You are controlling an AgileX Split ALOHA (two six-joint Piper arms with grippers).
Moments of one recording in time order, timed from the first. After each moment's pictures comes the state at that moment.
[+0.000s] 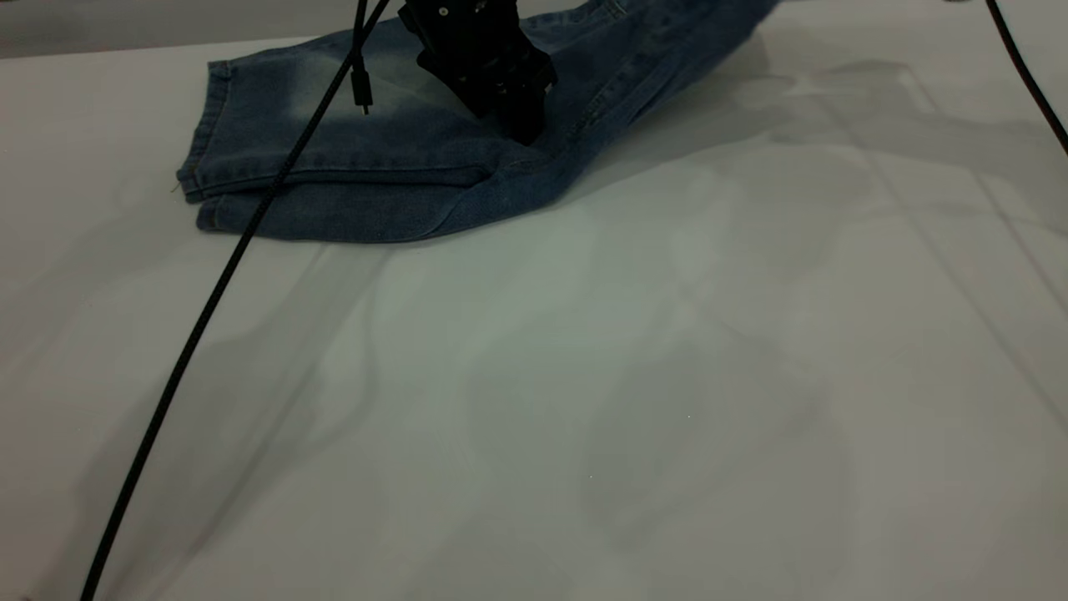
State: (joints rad) left arm -0.41 2.70 -2.31 -0.13 0.92 0.44; right arm -0.11 2.37 -1.63 1.41 0.92 -1.08
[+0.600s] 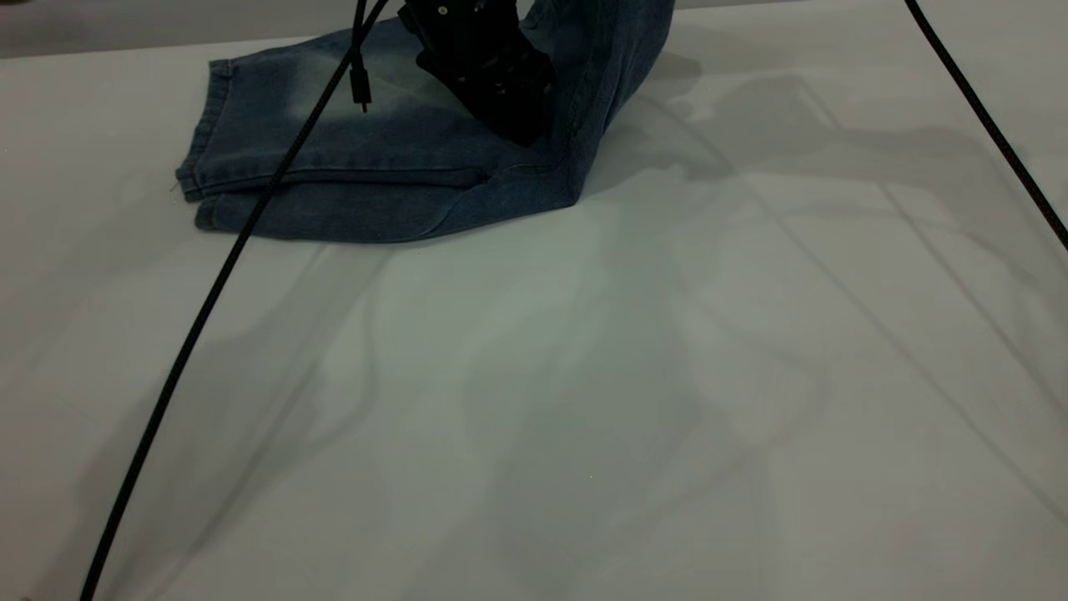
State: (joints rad) left arm -0.41 2.71 -2.34 -0.13 0.99 0.44; right arm 0.02 2.30 -1.63 1.40 1.00 -1.09
